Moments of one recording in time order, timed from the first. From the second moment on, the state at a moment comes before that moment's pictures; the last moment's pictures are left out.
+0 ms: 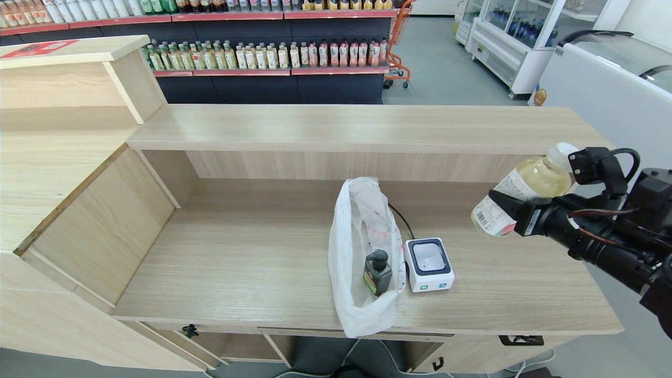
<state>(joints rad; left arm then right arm) 0.00 0.00 0.00 0.00 -0.03 0.01 0.16 1.64 -0.52 -1.11 0.07 0.02</state>
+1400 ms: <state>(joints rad) 0.00 0.00 0.00 0.00 -0.03 0.01 0.24 2.25 -1.02 -1.18 0.21 -0.09</state>
